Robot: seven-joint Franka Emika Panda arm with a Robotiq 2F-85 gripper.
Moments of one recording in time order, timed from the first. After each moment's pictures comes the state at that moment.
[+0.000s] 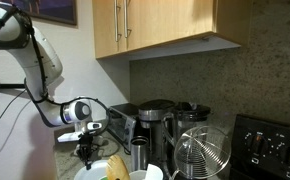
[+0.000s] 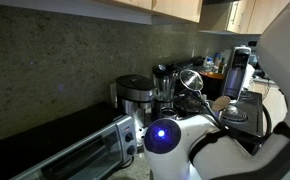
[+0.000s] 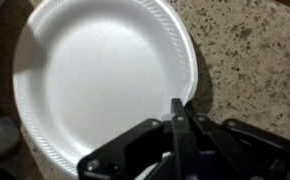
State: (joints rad) arm 0.37 0.23 0.22 -2.40 -0.47 2.35 0.46
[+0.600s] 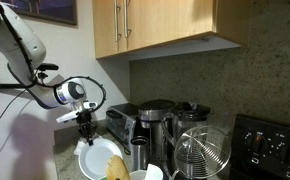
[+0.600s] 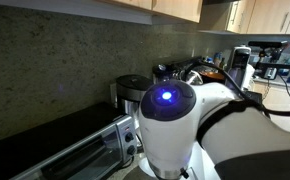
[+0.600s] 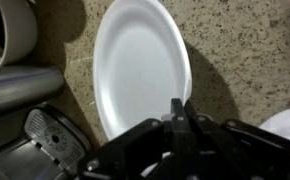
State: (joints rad) arm 0.39 0.06 0.28 -2.34 -0.45 2.24 0.46
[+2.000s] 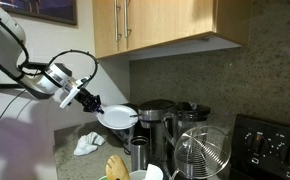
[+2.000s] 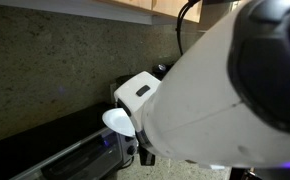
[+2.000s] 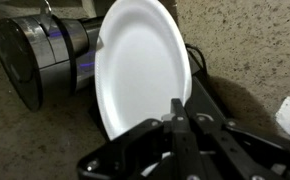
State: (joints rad) arm 0.39 -0.09 0.38 -2.27 -0.94 2.21 0.53
